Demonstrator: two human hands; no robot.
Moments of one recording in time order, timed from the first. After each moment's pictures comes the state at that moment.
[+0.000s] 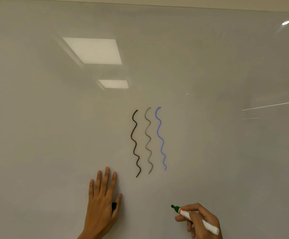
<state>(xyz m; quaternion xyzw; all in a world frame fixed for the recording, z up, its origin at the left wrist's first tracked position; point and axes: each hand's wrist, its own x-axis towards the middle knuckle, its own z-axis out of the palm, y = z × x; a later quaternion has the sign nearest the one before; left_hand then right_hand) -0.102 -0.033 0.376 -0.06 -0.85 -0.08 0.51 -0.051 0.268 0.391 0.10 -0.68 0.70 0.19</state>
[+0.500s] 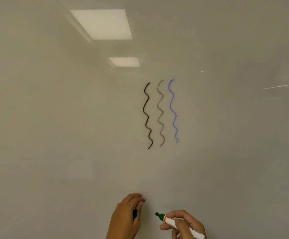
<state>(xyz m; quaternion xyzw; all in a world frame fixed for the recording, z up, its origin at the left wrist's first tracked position) -0.051 0.012 0.286 -0.07 -0.88 -0.30 0.37 -0.009 0.219 0.322 0.11 -0.68 0.73 0.03</state>
